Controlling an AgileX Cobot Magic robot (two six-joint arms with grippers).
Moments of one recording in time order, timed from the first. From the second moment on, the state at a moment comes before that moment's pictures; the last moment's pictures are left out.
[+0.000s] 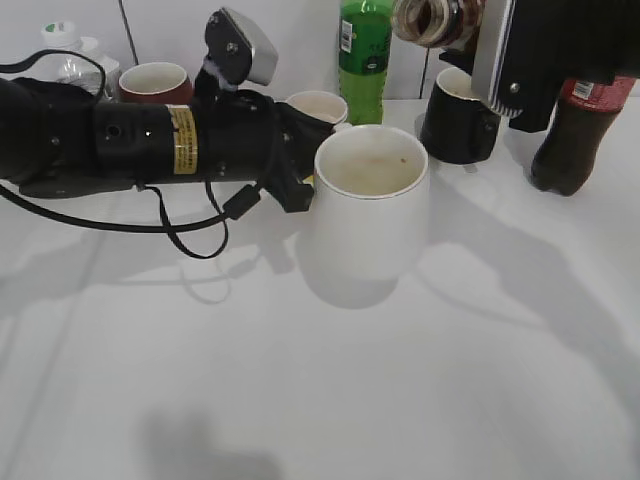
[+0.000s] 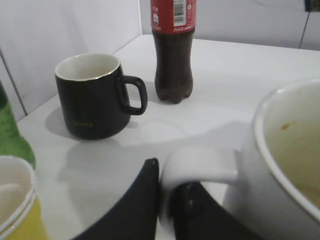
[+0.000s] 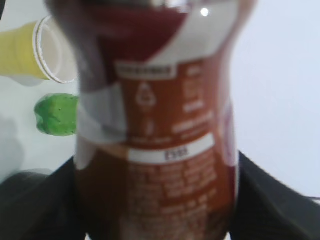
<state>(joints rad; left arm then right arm) -0.49 1.87 -1.03 1.08 -0.77 -0.66 0.34 1.45 -0.88 -0.98 -0.42 -0.44</state>
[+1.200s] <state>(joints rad) -0.49 1.88 -1.03 1.09 -0.81 -0.66 0.34 1.45 -0.88 -0.98 -0.42 -0.67</state>
